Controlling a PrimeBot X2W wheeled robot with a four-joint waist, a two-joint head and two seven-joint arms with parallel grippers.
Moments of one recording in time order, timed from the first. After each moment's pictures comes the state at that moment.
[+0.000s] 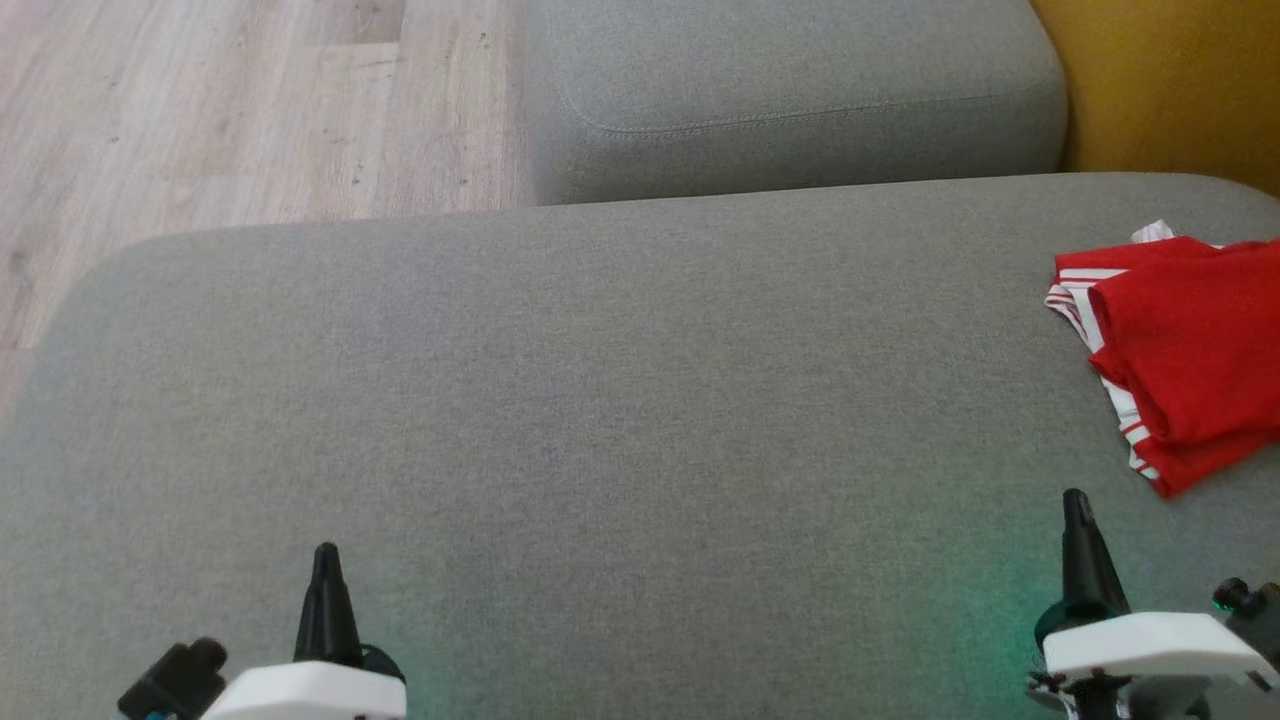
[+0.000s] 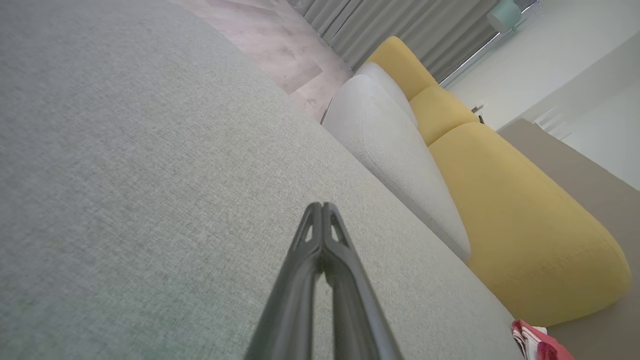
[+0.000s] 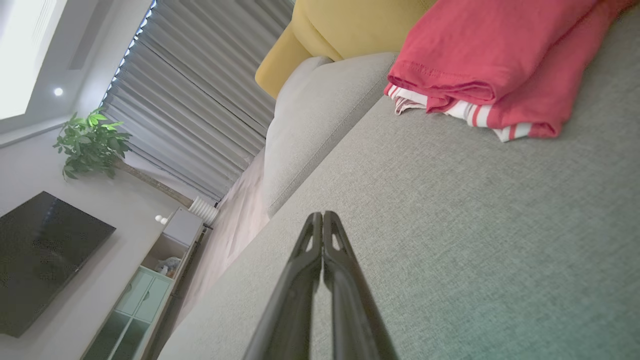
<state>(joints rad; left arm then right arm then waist) 0.08 0.07 -0.15 0.22 -0.88 0.00 -0.11 0.08 -0.06 0.01 0.25 0.88 0.12 -0.10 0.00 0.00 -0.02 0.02</state>
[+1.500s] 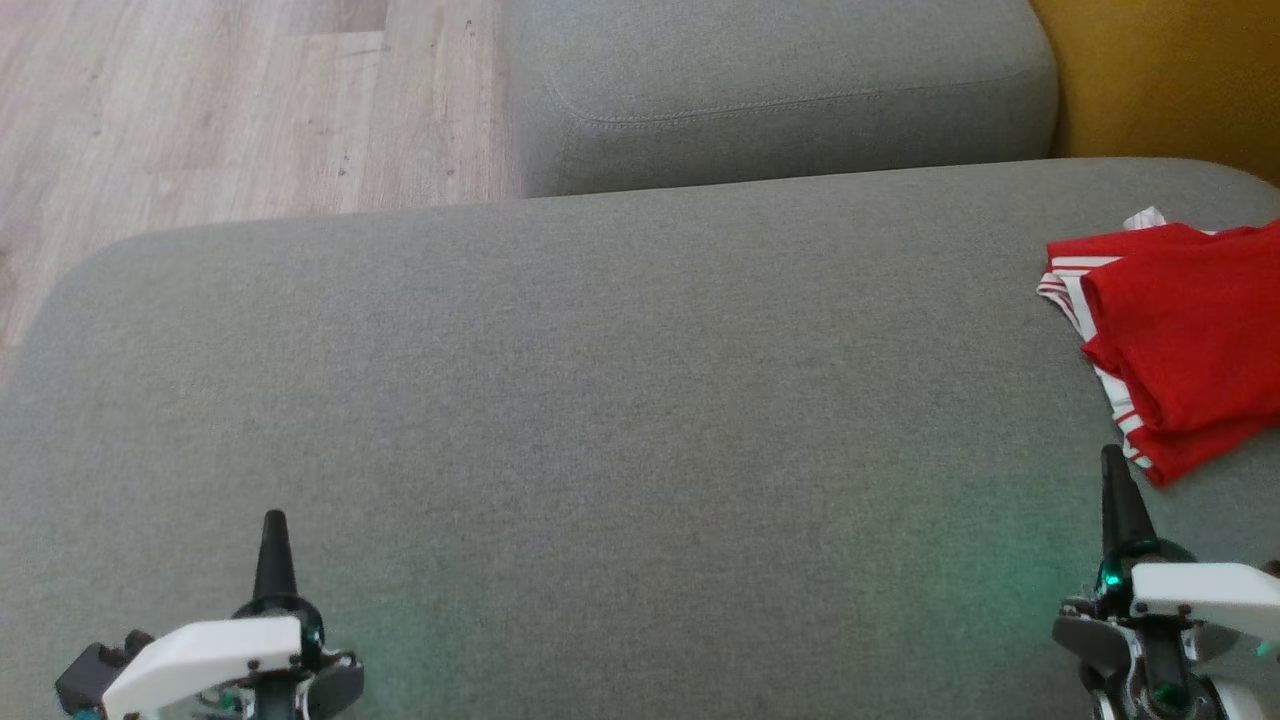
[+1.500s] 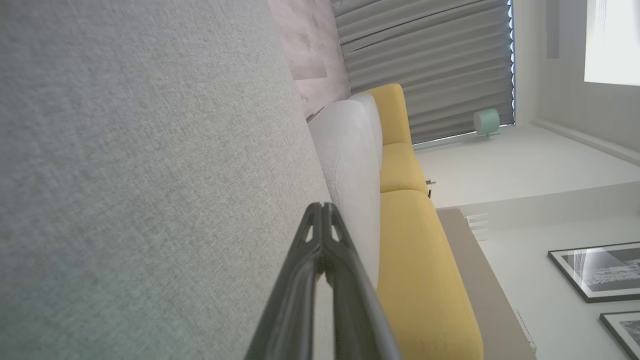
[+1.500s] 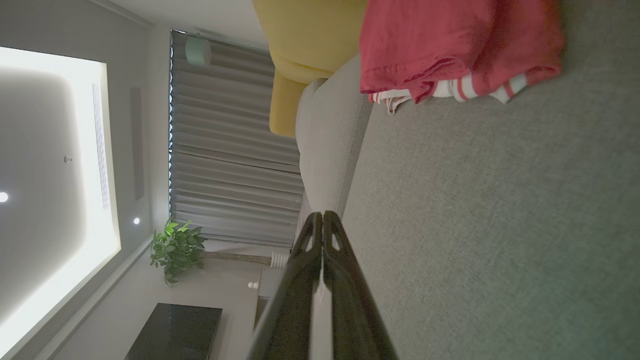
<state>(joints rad) -0.01 0.07 -0.03 0.25 -1.40 -0.08 0.02 0.00 -0.06 -0.07 0.27 1.39 0.12 0.02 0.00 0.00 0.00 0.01</state>
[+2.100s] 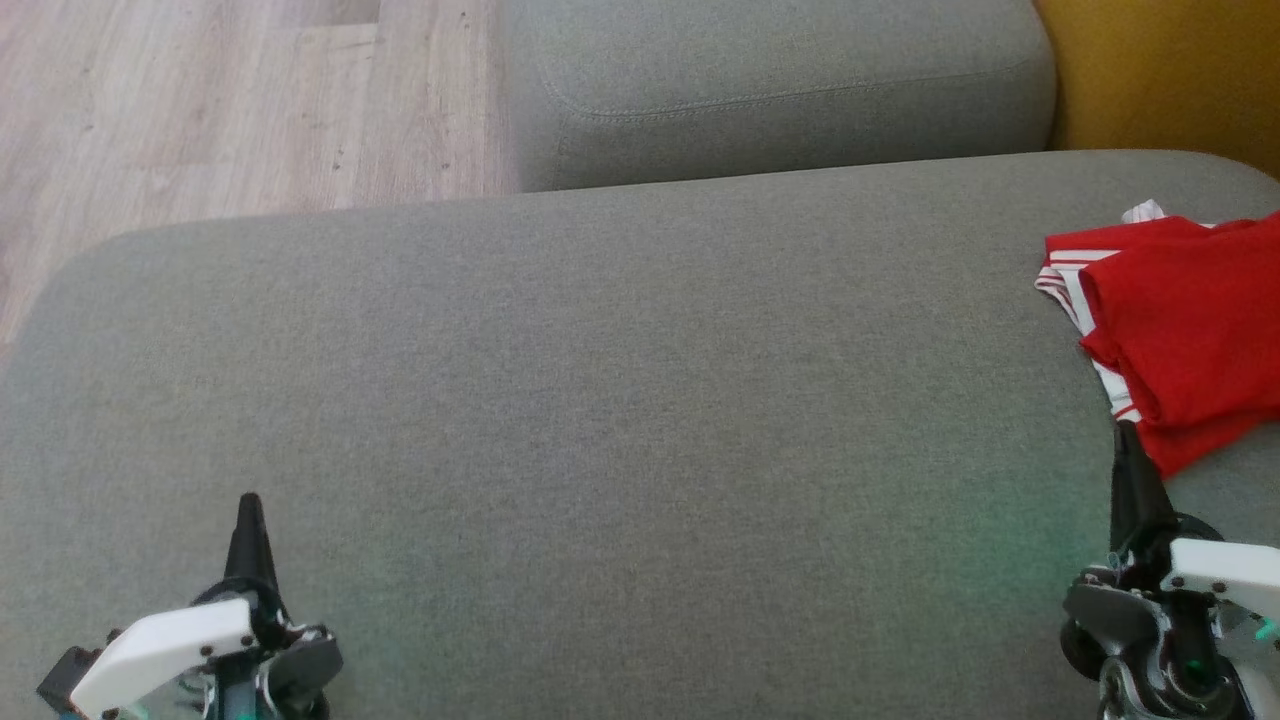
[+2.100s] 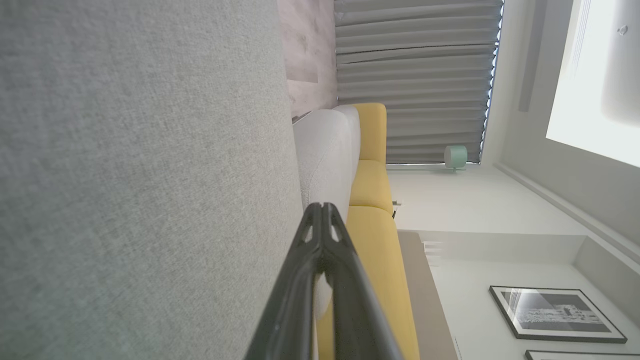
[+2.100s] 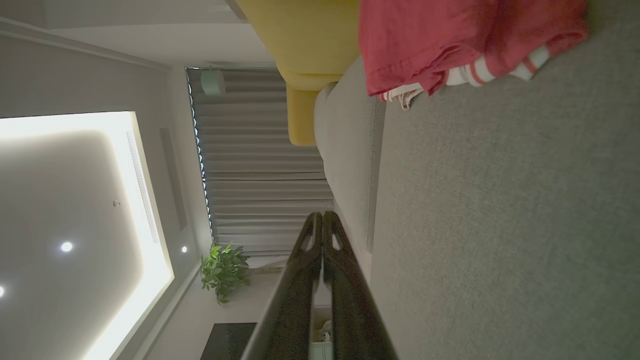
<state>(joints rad) -0.04 0.07 0.03 0.27 -1.61 -0.12 0.07 -0.05 -0.06 -0.10 0.27 1.59 0.12 0.07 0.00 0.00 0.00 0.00</state>
